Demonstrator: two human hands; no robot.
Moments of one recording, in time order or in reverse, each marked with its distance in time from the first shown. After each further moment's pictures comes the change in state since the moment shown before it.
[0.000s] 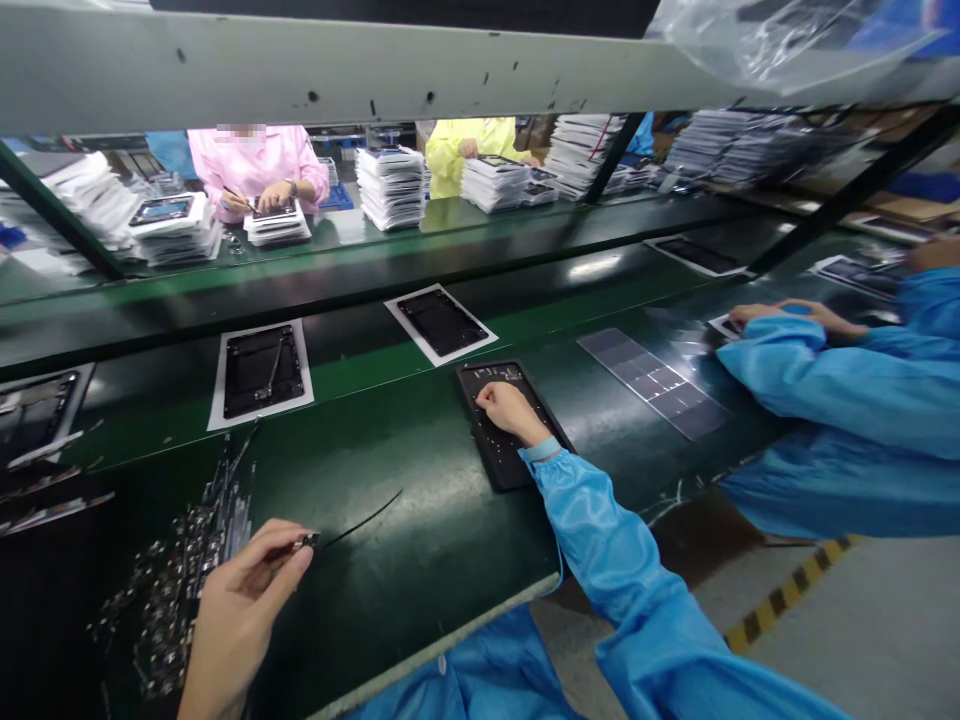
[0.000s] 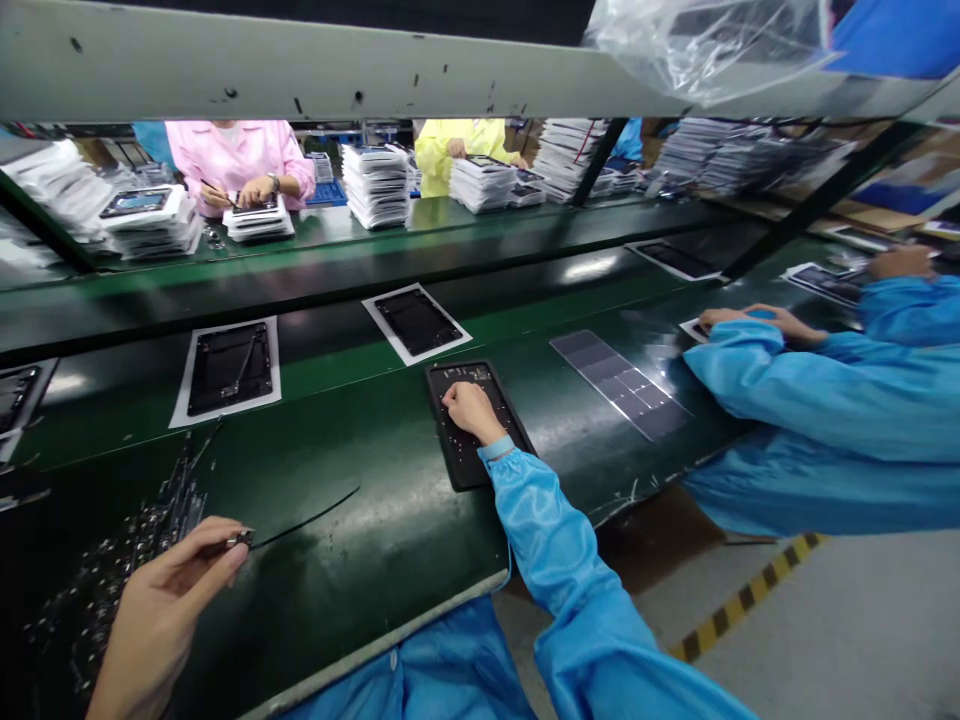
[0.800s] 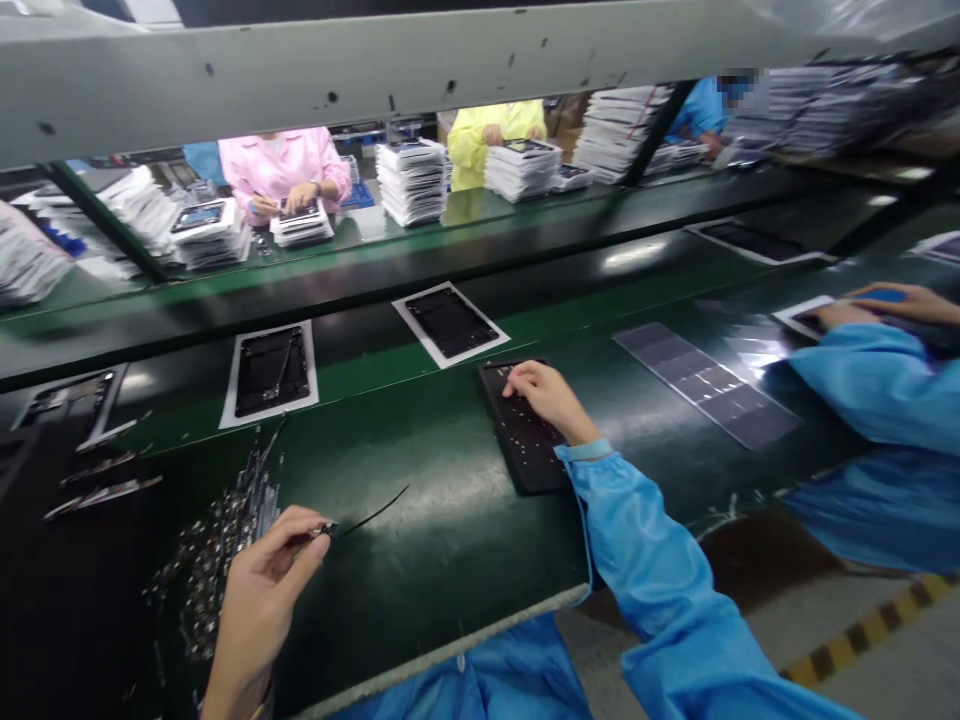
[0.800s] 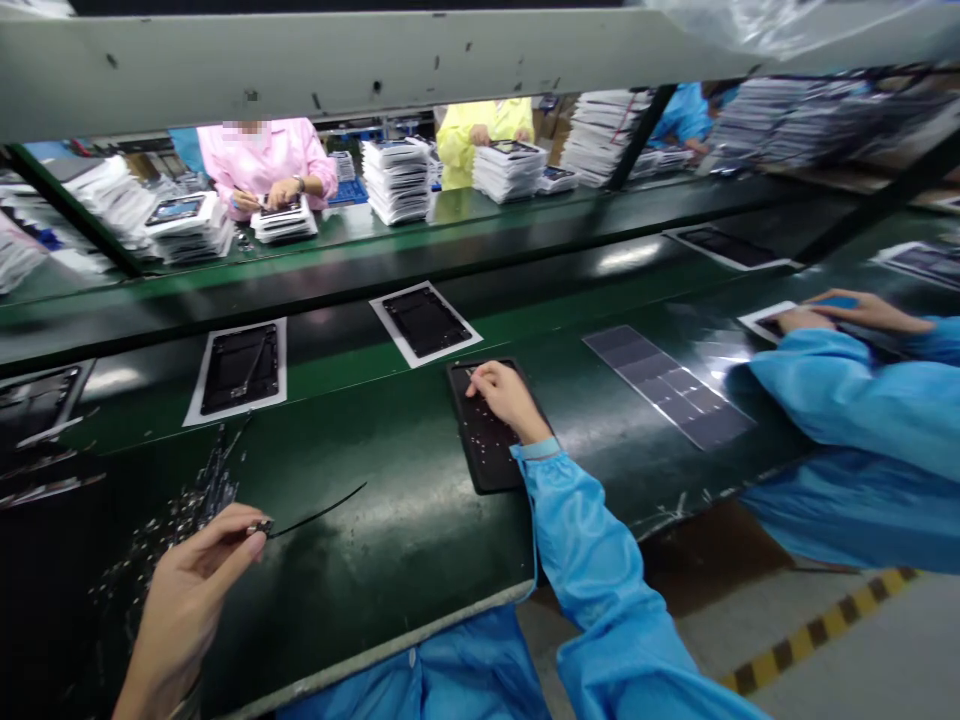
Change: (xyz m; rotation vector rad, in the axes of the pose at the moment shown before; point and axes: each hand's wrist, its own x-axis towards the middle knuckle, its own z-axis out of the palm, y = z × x) left_hand 0.002 0.007 -0.001 -0.017 0.005 0.066; right_hand 0.006 0.003 -0.016 0.428 0.011 -0.084
